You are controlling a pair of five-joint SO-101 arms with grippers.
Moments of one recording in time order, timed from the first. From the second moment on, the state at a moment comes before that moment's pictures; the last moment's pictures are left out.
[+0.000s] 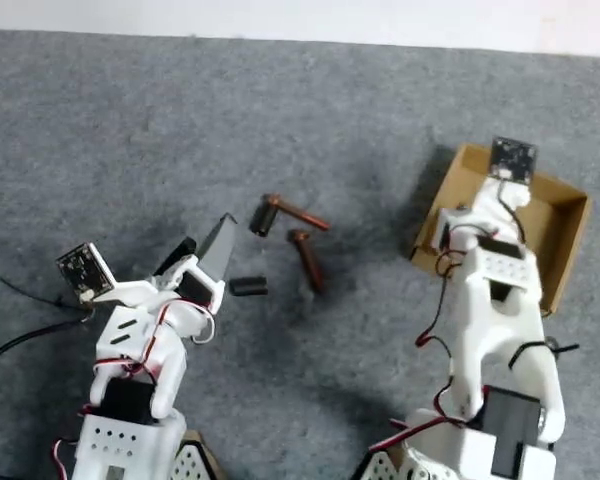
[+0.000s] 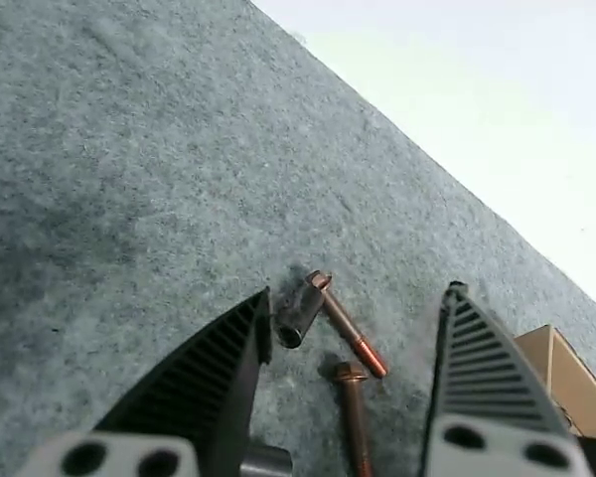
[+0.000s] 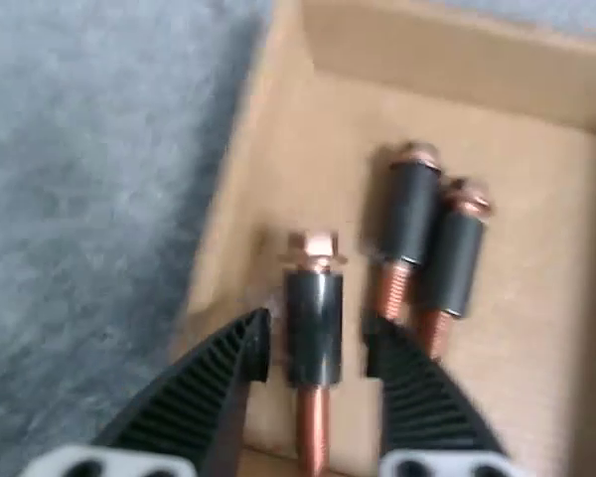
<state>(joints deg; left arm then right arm) 3.2 -96.9 96.0 29.2 46.8 6.9 -11.2 42.9 24.7 2.6</state>
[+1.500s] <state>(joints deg) -14.7 -96.9 96.0 29.0 53.1 -48.9 3.1 33.0 38.9 21.8</state>
